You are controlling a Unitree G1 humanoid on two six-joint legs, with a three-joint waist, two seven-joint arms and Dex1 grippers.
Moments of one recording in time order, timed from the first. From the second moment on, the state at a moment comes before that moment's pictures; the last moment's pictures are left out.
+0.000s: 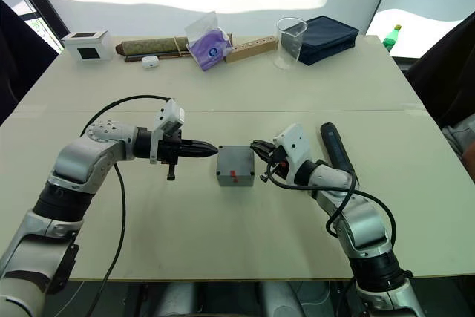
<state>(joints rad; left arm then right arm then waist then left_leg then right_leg) -0.65 0.61 -0.17 0.00 -0.41 0.62 -1.18 -0.25 -0.43 0.09 -0.36 0.33 0.51 0.55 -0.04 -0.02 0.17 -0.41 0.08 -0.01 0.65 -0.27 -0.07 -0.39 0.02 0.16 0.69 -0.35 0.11</state>
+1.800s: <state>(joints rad) -0.80 0.53 -0.26 -0.05 -0.43 0.52 -1.34 -0.51 -1.12 -0.22 -0.09 0.70 1.49 0.64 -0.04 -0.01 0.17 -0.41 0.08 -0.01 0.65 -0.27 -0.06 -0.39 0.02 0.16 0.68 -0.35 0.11</state>
